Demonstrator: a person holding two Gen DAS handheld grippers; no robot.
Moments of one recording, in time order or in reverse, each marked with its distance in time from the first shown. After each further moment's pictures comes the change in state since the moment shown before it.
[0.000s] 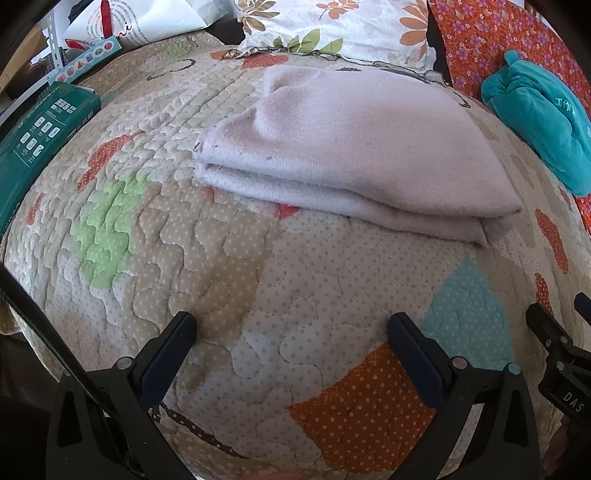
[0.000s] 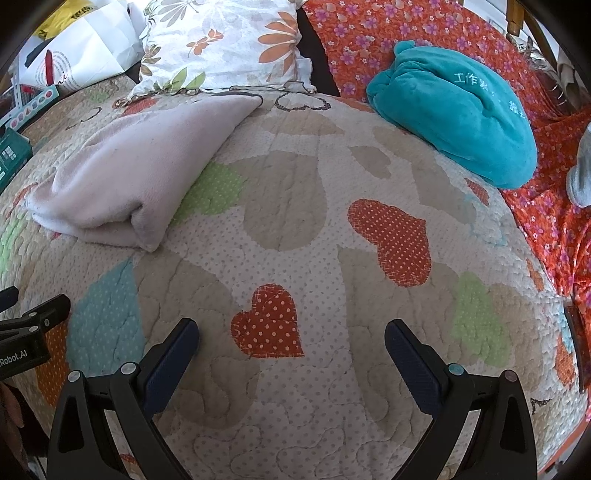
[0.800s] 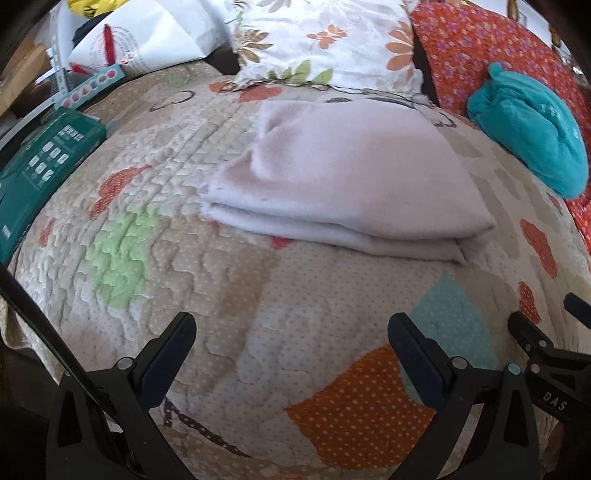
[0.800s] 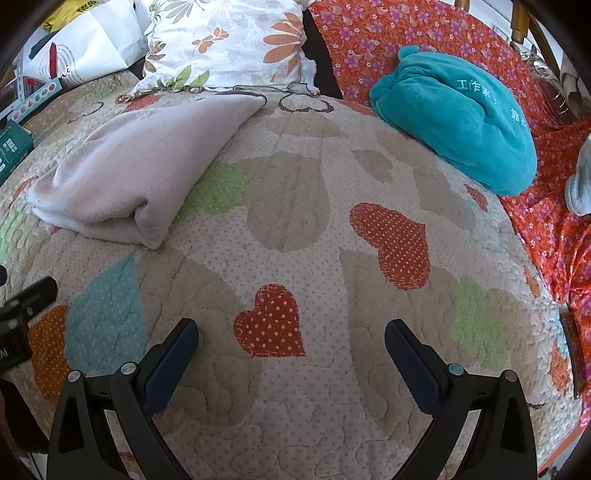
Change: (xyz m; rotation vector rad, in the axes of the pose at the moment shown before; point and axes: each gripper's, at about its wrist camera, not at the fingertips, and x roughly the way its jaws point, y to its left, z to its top) left arm -0.022 -0.003 0.004 0.013 -0.113 0.018; right arm -0.001 0.003 0.001 -0.028 -0.002 -0.017
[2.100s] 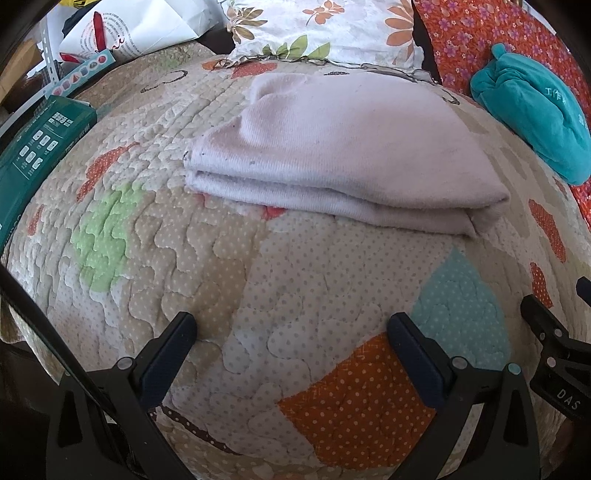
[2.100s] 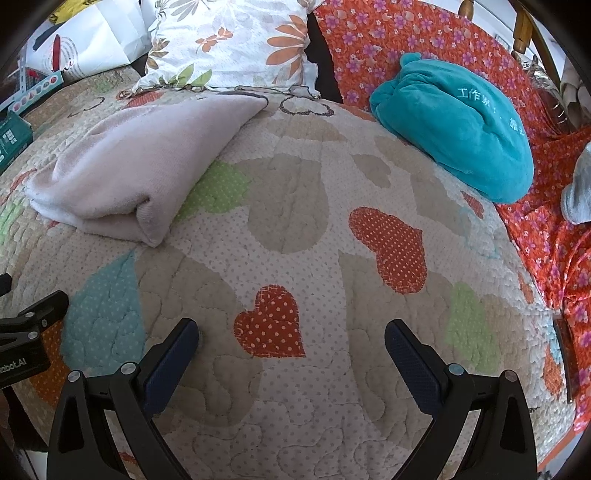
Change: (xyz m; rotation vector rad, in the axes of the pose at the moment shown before) left arm 0.016 -0.008 -0.011 0.020 0.077 -0.006; right arm -0.001 0.004 -0.002 -0.026 -0.017 -0.023
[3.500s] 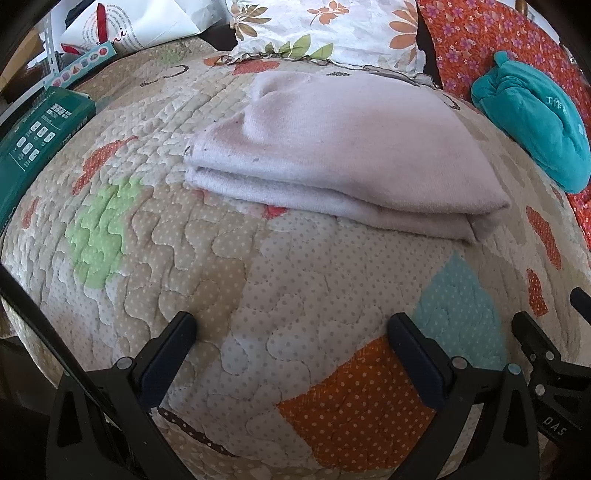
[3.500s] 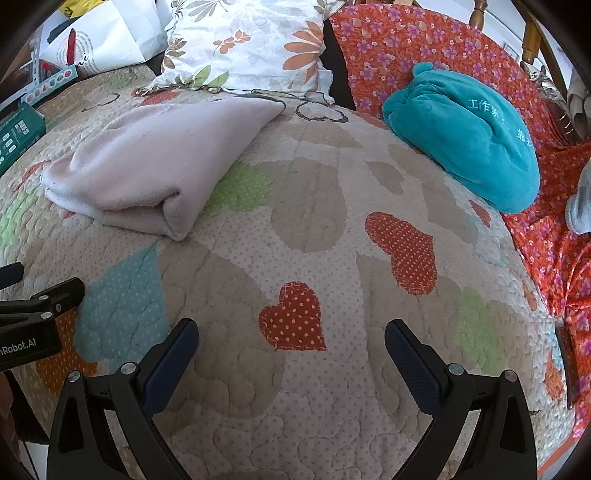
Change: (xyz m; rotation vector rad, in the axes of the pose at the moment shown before) left arm 0.001 0.002 -0.001 -0.023 0.004 -0.023; right arm -0.008 0.014 -0.003 -0.026 -0.016 0.016
